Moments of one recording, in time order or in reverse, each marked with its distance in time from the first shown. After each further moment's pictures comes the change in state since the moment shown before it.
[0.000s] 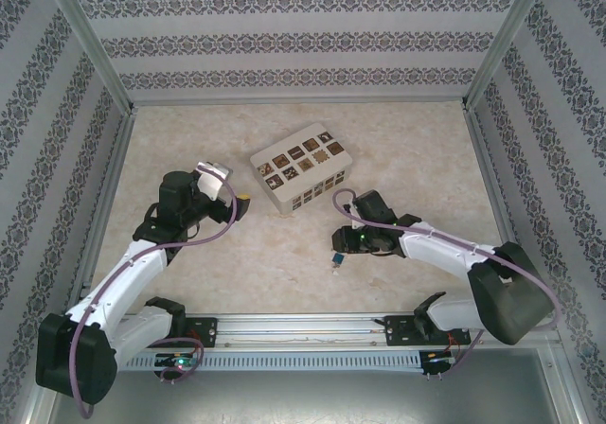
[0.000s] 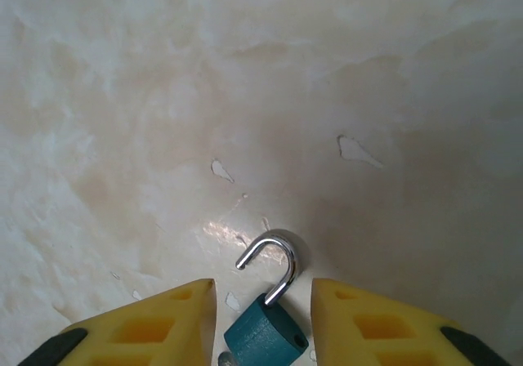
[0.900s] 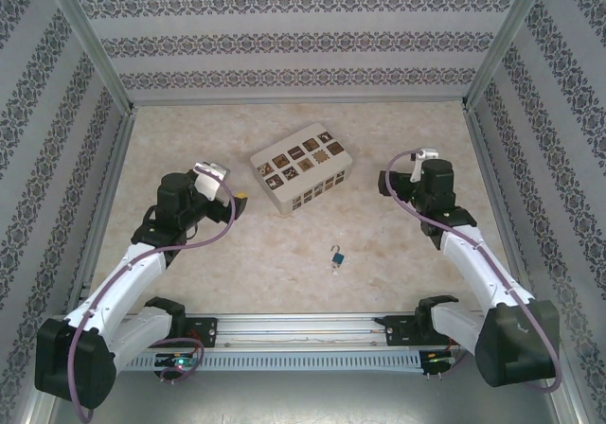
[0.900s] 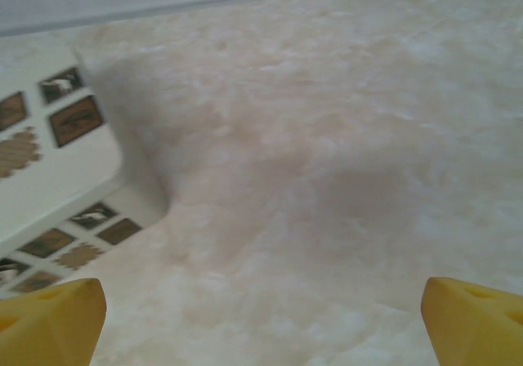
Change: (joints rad) left arm 0.000 -0.026 -0.016 0.013 -0.053 0.013; right arm -0.460 -0.233 0.051 0.197 0.280 -0.330
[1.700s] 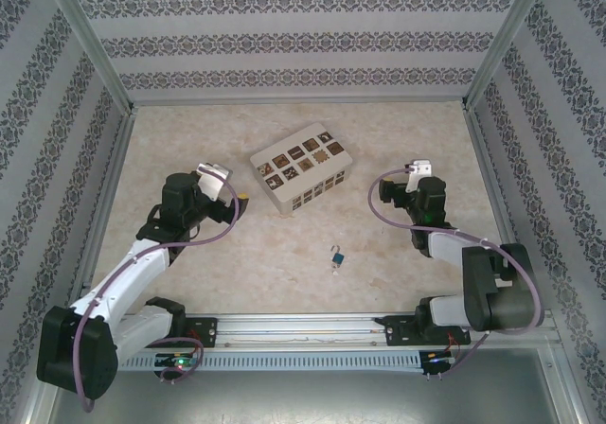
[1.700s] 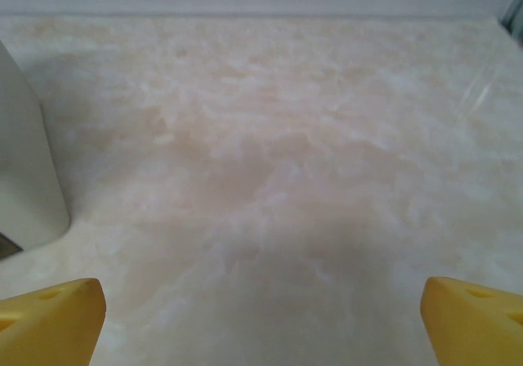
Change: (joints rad) left arm 0.000 0.061 -0.016 0.048 -0.014 0.001; right arm -0.067 0.298 -0.255 0.737 -0.011 -0.156
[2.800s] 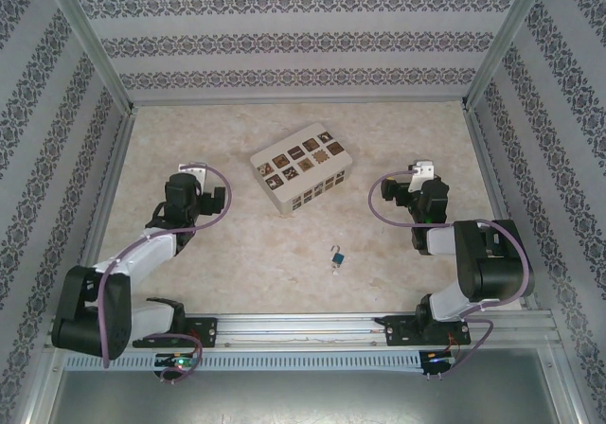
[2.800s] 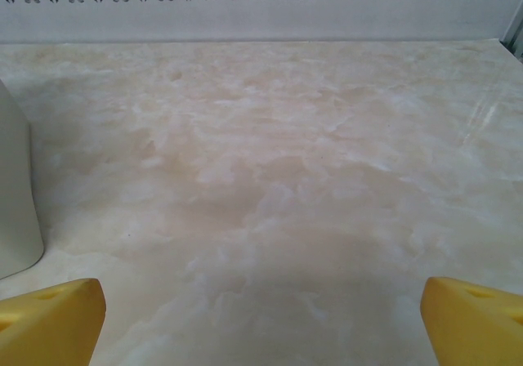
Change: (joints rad) left arm 0.097 0.224 -0.059 0.183 -0.367 -0.195; right arm -0.051 0.162 -0.026 0.242 -0.060 0.002
